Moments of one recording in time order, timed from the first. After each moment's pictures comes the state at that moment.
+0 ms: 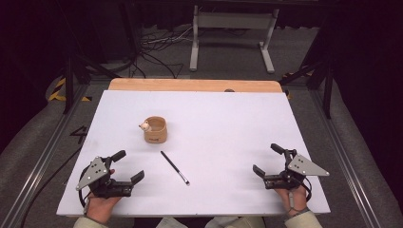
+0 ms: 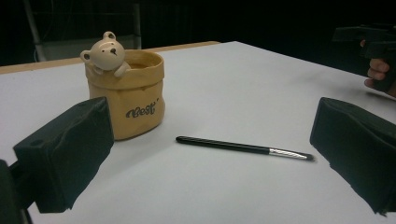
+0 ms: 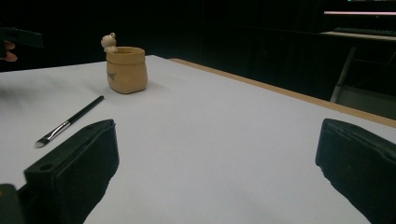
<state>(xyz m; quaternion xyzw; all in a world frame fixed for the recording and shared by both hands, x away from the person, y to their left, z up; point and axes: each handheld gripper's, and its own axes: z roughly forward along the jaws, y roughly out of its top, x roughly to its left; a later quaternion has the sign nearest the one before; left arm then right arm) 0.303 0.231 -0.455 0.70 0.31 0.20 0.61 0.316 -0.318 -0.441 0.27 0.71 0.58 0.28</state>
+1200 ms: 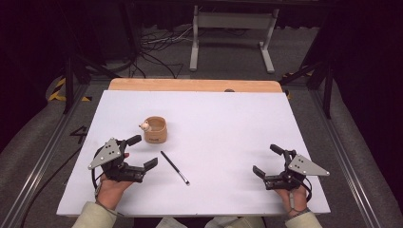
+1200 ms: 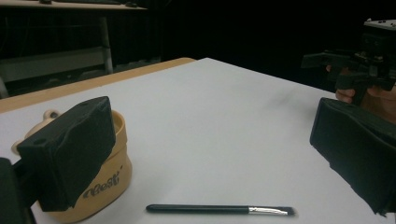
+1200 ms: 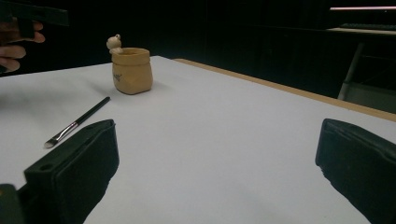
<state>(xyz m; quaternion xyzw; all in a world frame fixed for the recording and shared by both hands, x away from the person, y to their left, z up) 0.336 0.194 -0.413 0.72 0.26 0.17 0.63 0.315 -0.318 -0.442 0.27 0.71 0.59 0.27</state>
